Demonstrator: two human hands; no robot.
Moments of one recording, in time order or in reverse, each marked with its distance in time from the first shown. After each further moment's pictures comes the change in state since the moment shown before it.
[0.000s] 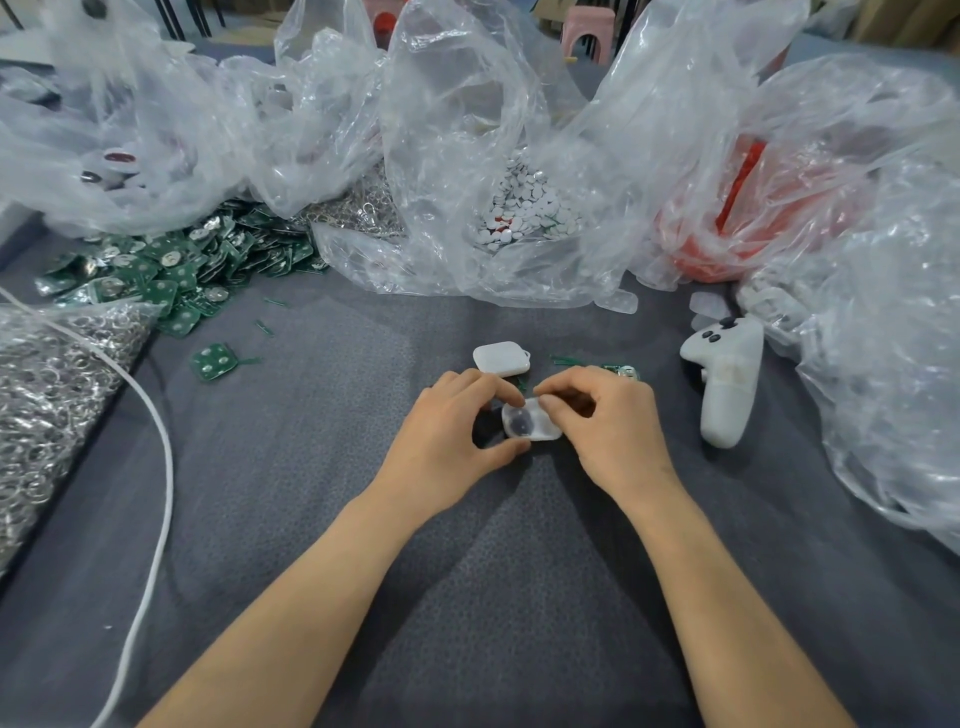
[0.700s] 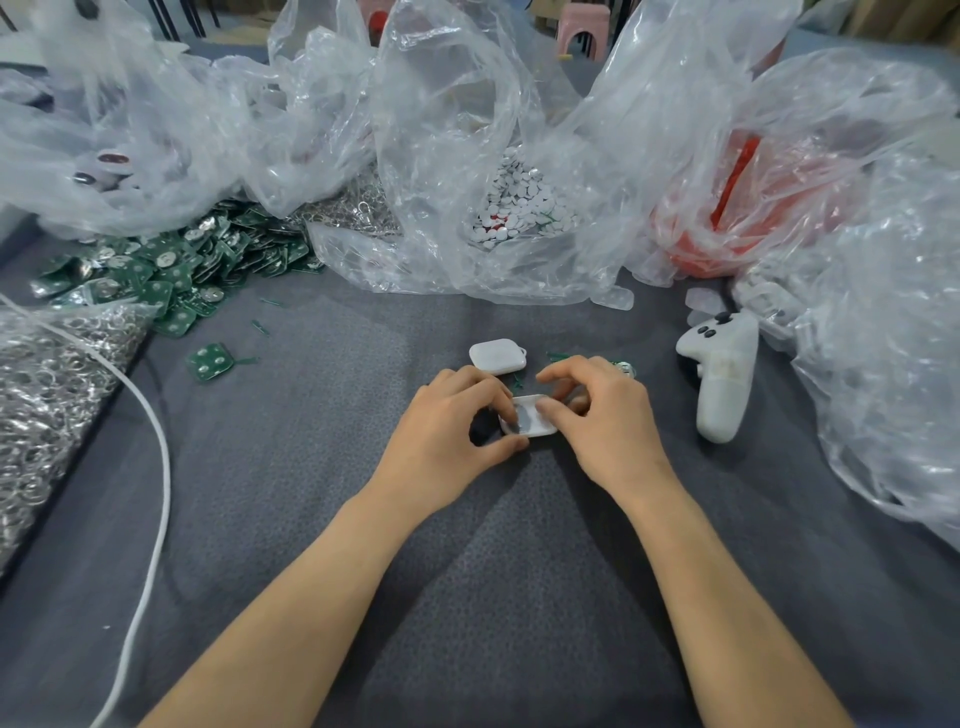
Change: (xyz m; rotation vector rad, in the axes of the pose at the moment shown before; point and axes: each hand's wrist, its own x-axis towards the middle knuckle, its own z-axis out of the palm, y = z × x) left_hand 0.000 0.000 0.001 -0.037 0.020 0.011; right_hand 0.001 0.006 0.004 -0.013 0.000 0.058
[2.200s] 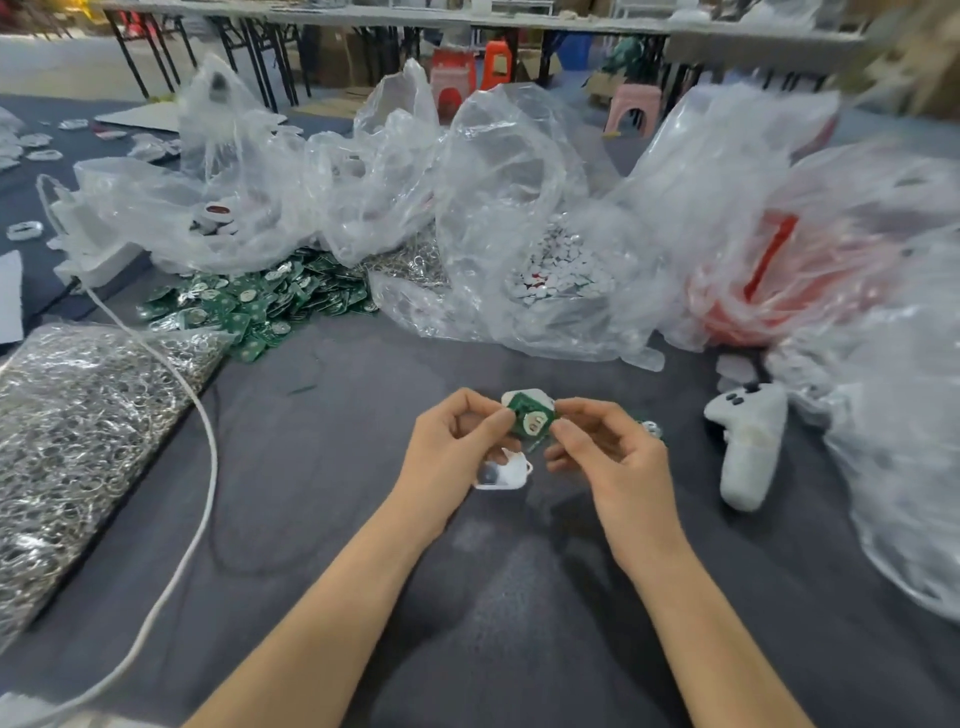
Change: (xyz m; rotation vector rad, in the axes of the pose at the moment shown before) left_hand 0.004 0.022 -0.014 -0.872 0.278 -0.450; right_hand -0.013 -0.021 0.001 0.824 0.029 0.068
